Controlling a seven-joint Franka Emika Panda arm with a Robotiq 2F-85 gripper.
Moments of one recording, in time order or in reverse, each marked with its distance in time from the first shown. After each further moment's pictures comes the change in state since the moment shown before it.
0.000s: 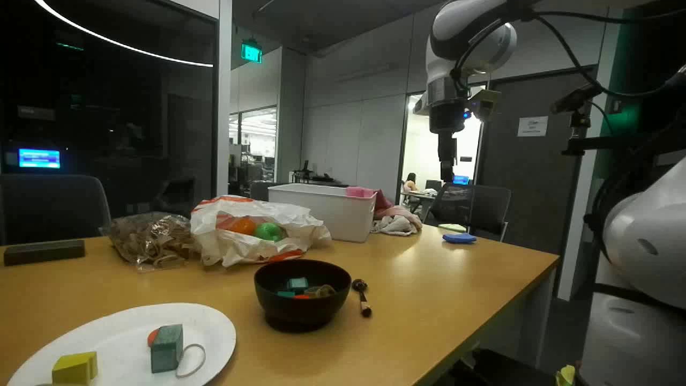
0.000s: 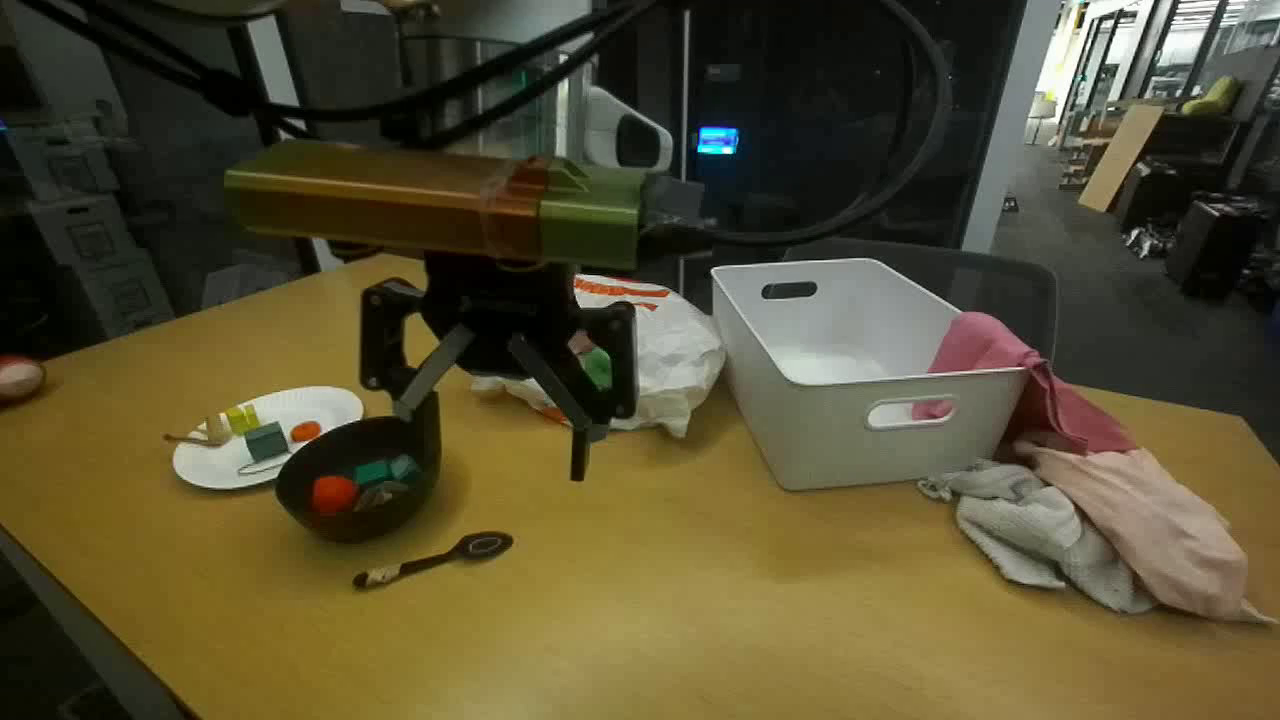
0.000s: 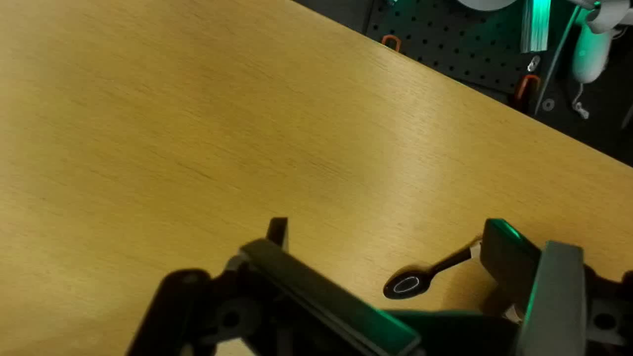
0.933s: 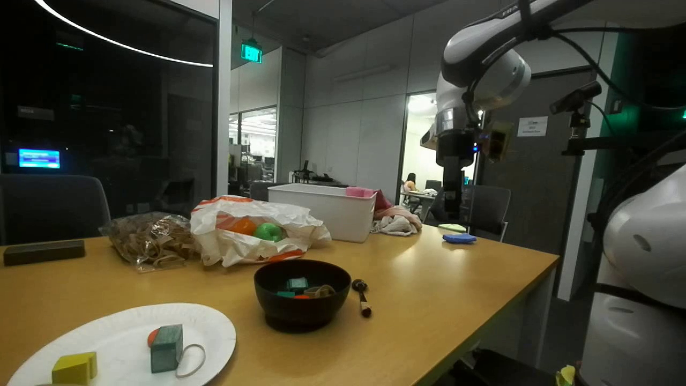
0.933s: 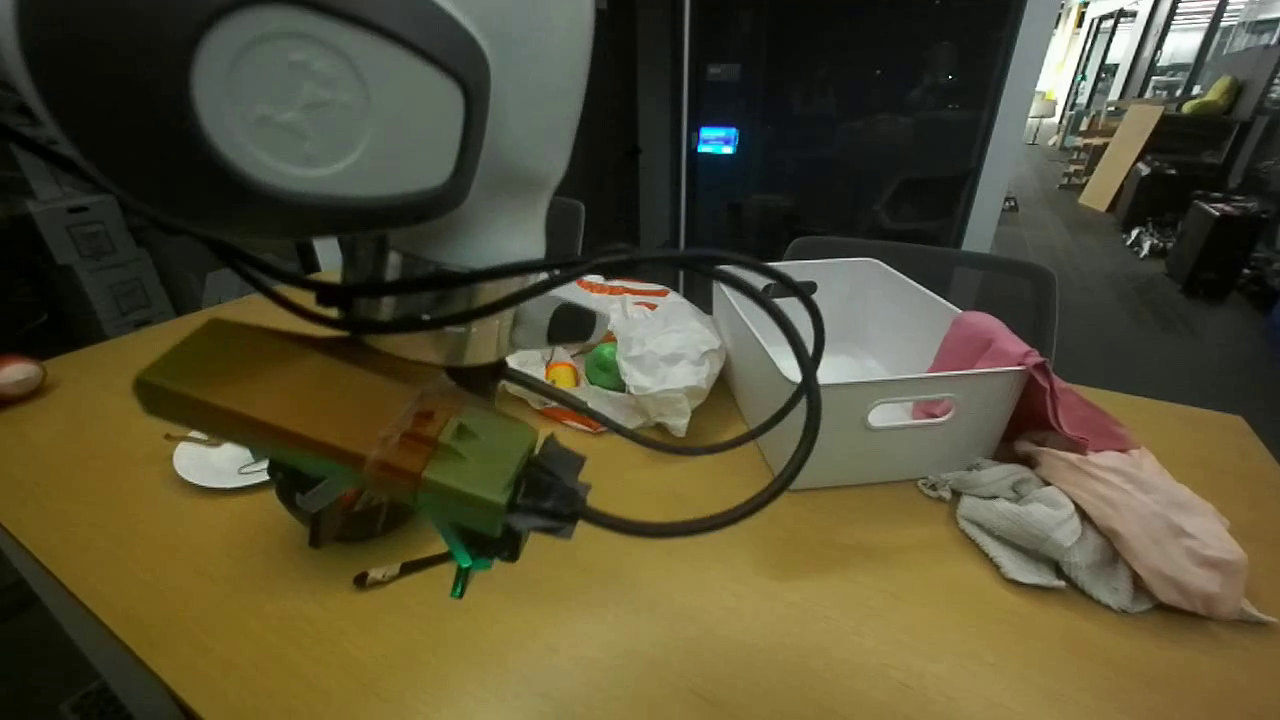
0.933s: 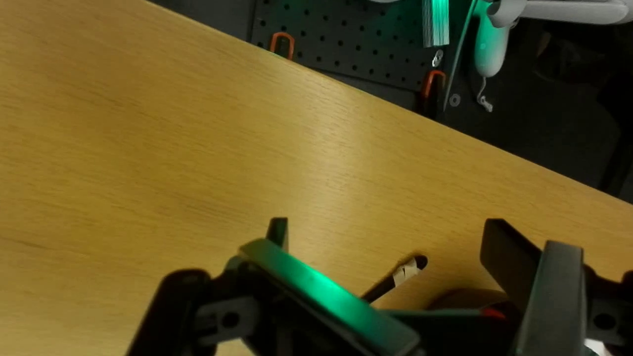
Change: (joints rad) arm -0.038 -0.092 -0.015 -0.249 0.174 0.063 0.006
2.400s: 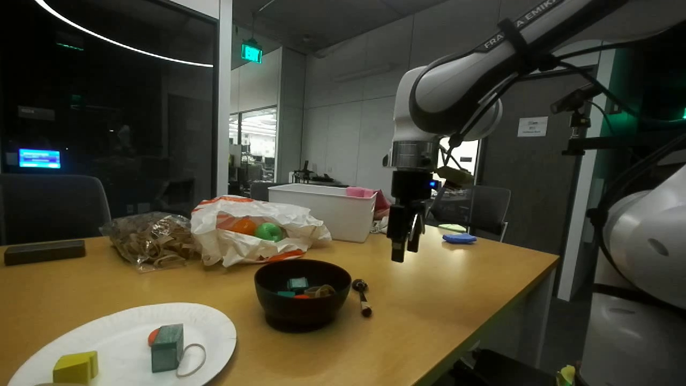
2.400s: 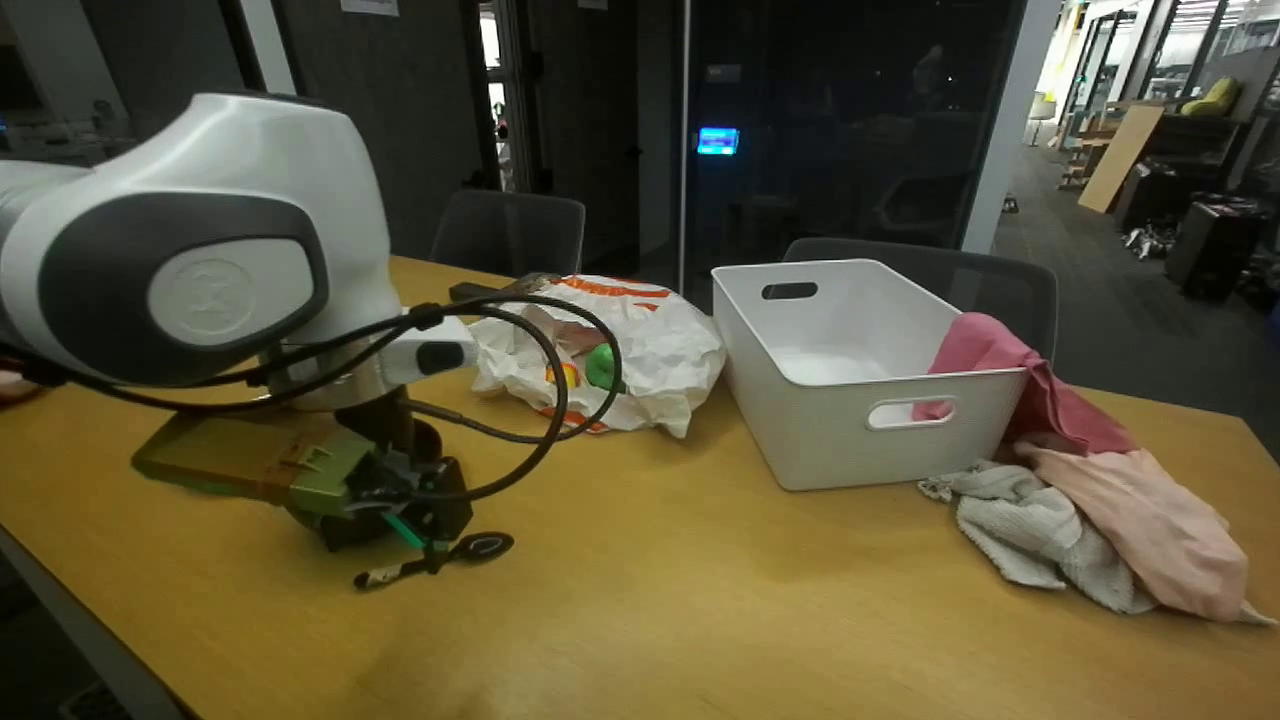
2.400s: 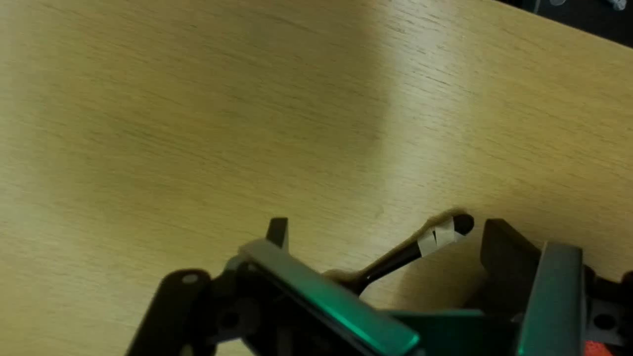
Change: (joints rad) arm 0.084 0.043 0.282 -0.222 -0.015 0.454 0.370
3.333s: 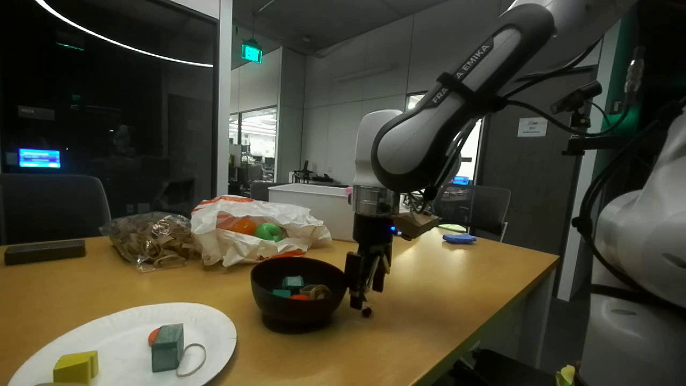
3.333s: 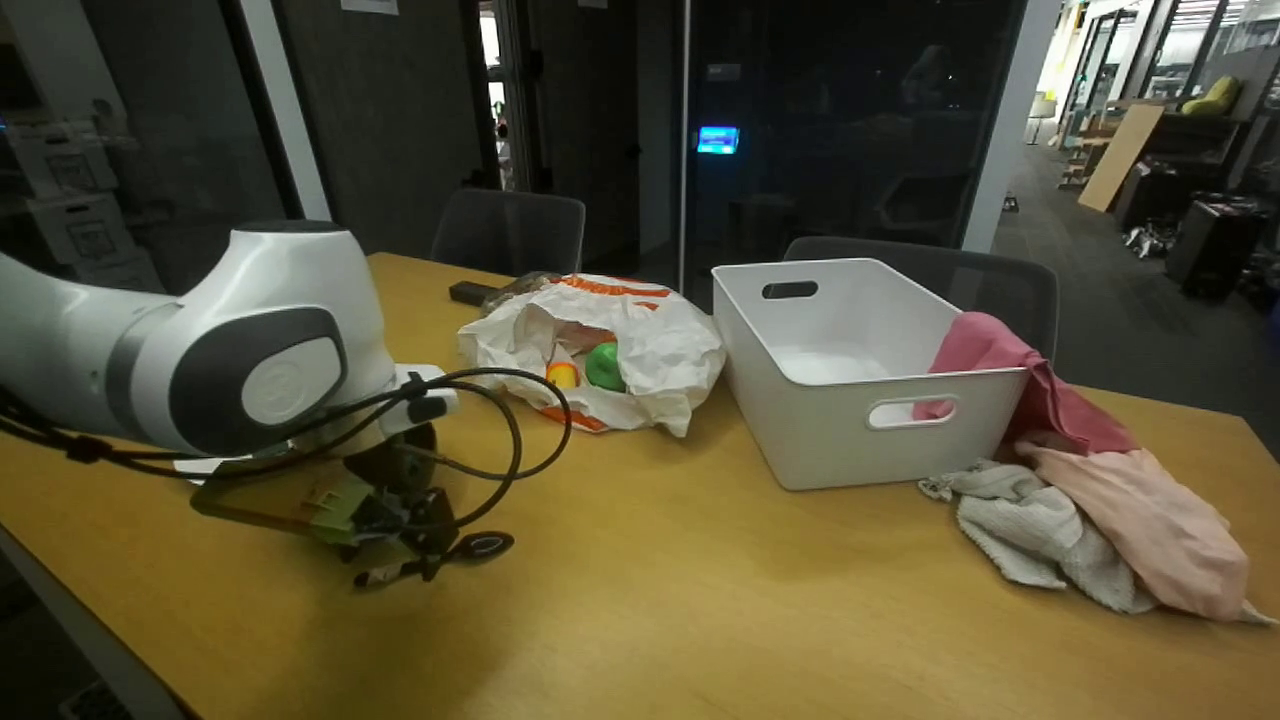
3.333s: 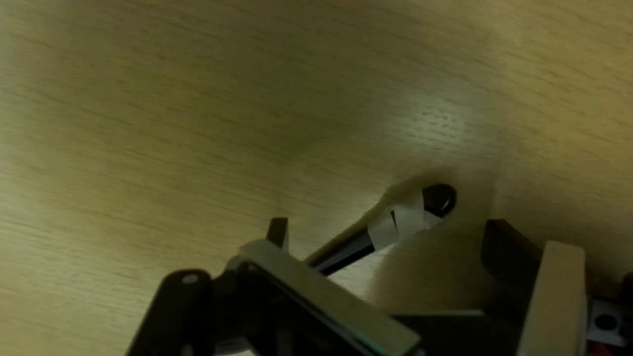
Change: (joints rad) arm 0.096 0.313 0.082 0.000 0.035 0.338 0.152
